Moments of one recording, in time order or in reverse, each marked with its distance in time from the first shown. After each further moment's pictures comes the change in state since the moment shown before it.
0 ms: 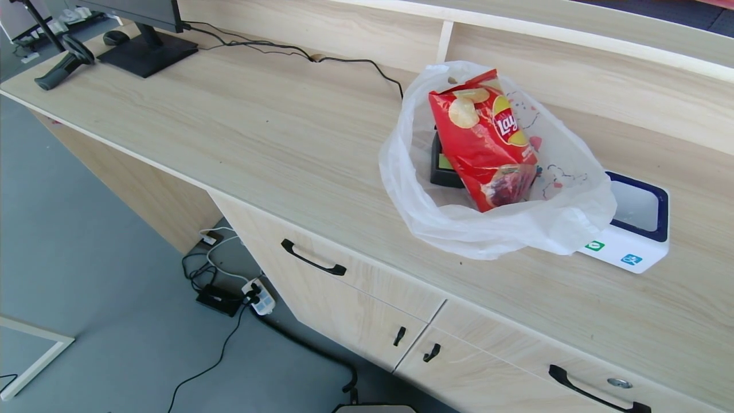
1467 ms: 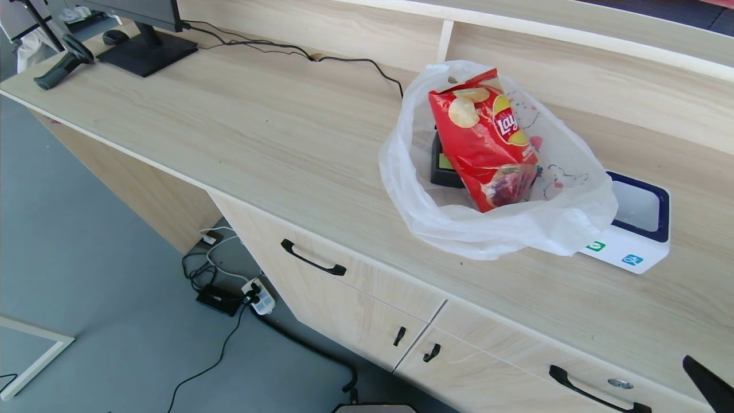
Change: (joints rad) left arm 0.000 0.000 0.000 0.000 0.000 0.000; right arm 0.486 0.526 -0.067 -0.387 -0.604 0.099
